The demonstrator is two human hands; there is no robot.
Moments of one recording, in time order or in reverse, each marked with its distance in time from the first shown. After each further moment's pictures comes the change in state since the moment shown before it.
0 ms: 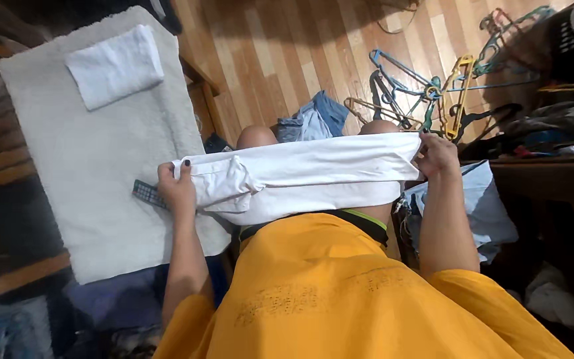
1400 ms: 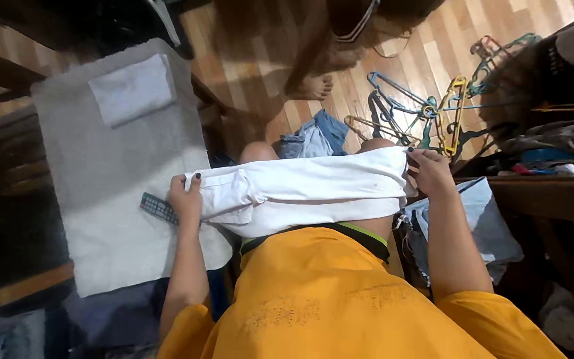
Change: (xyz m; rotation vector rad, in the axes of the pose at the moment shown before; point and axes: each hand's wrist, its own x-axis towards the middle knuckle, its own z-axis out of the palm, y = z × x) left_hand 0.013 -0.023 0.005 0.060 -0.081 0.035; right_hand -0.006 0.002 0.002 -0.128 -0.126 -0.069
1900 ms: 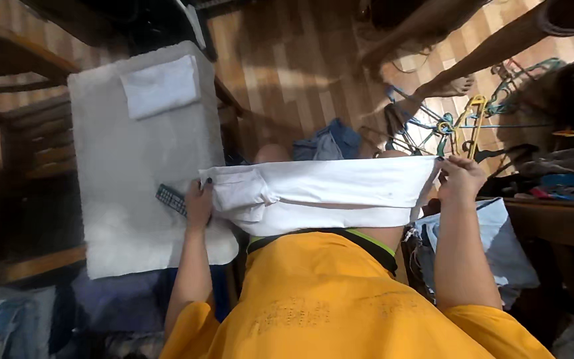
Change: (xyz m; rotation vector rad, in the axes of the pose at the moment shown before) left_hand -0.013 -0.037 -0.019 -0.015 -0.213 -0.042; right_hand 0.007 -0.017 0.010 0.086 0.334 -0.150
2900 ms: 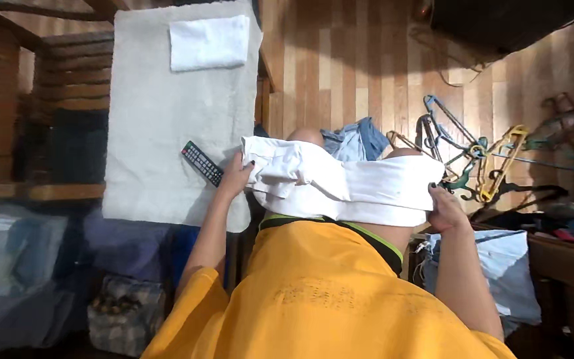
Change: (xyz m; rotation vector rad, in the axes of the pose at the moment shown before) left_hand -0.026 0.050 0.012 -0.177 -0.187 -0.077; right_hand -0.025 0.053 0.000 -0.092 -0.672 0.229
